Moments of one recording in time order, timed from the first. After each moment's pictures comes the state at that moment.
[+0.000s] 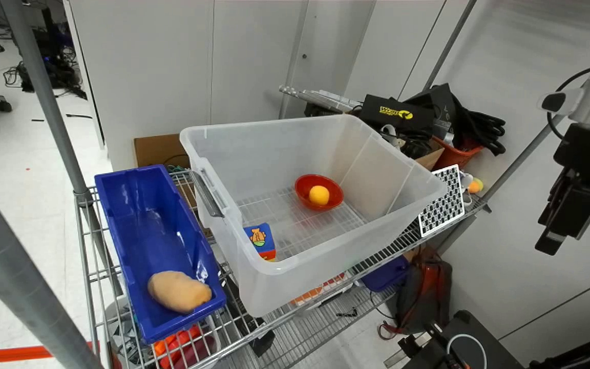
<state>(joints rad) -0.07 -0.30 -0.22 -2.34 -0.18 1.79 -0.47</state>
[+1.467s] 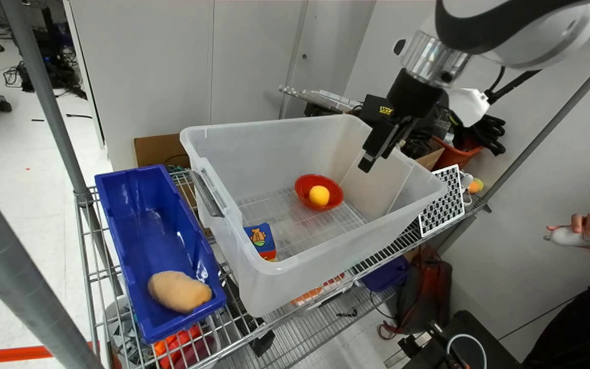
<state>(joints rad) 0.00 0.24 -0.07 -1.85 0.09 2.11 -0.48</state>
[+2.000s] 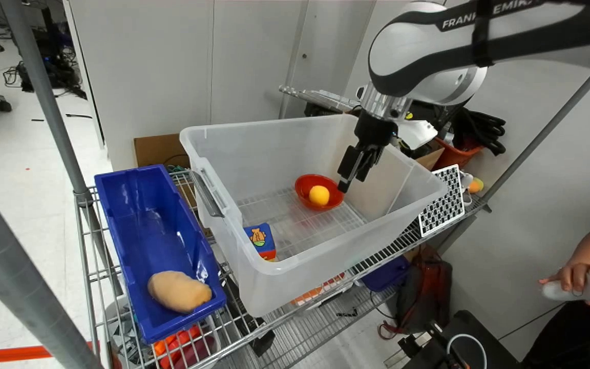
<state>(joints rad) -0.09 0.57 -0.02 -1.57 0.09 2.01 -0.49</state>
